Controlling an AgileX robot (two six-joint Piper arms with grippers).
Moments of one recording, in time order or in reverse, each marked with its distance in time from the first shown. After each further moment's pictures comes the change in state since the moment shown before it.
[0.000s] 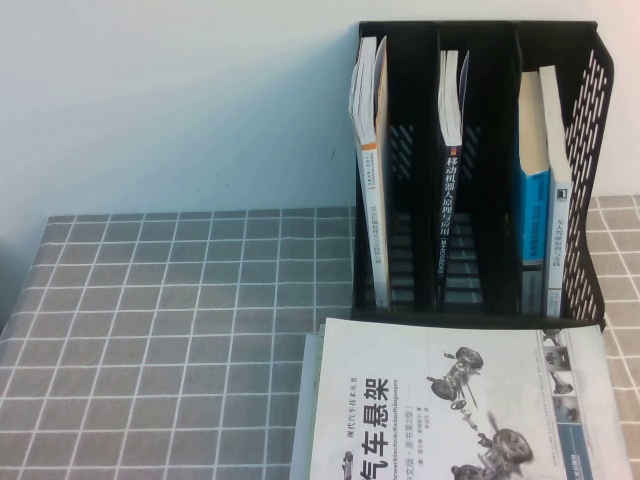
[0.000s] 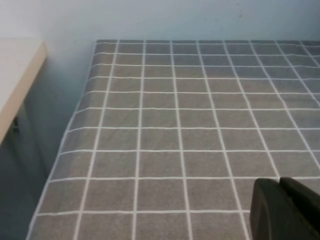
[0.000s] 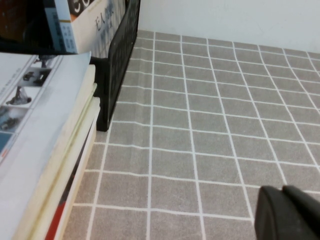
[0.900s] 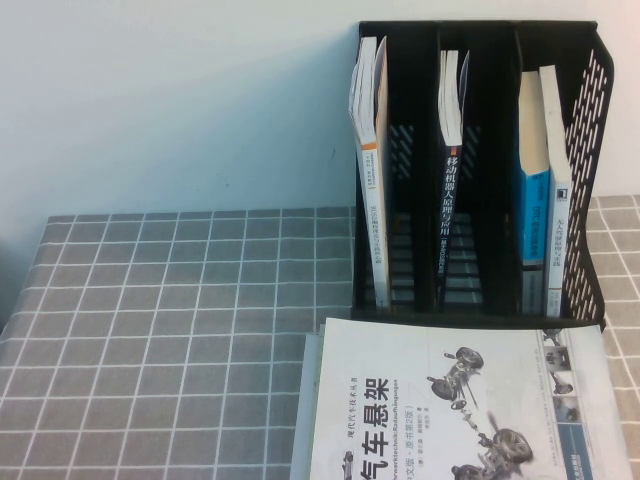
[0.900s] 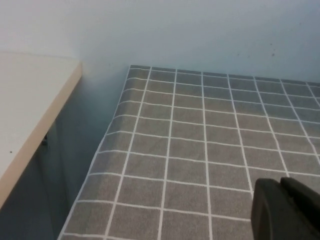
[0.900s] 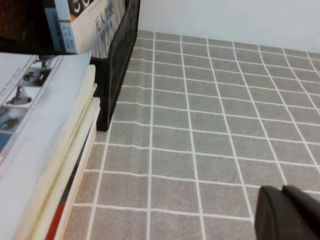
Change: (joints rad) right arm 0.000 0.000 0.000 0.000 0.000 0.000; left arm 0.062 0.092 -0.002 0.071 -0.175 -0.123
